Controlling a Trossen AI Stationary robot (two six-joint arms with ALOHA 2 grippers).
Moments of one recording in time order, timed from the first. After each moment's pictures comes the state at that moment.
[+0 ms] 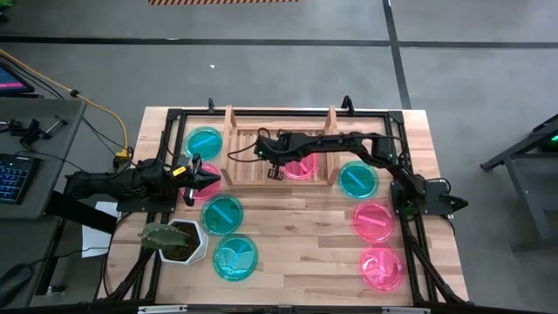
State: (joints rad) left arm 0.02 0.00 0.01 0.01 -0.04 -0.34; right arm -0.20 2.27 1.82 -0.74 0.29 -0.07
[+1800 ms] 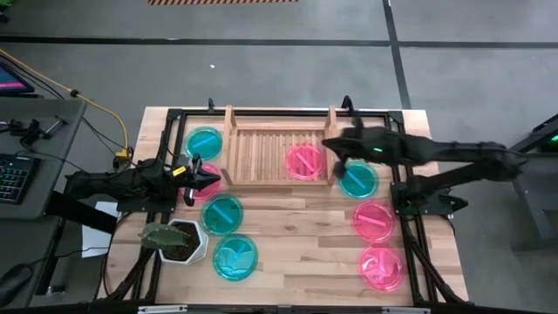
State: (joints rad) left arm 0.02 0.00 0.01 0.01 -0.04 -0.34; right arm -0.08 0.99 0.91 -0.29 0.33 0.03
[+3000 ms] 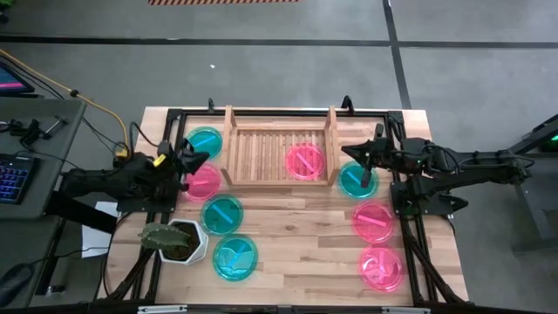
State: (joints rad) left arm 0.03 0.13 0.13 0.29 -0.27 -0.30; right arm 0.03 0.67 0.68 -0.15 0.37 -0.02
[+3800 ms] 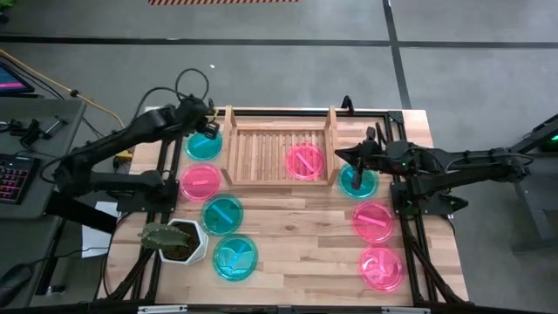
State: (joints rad) left arm 0.64 1.06 0.94 -0.86 -0.53 -0.38; right arm 0.03 0.78 0.68 -0.18 0.38 0.00
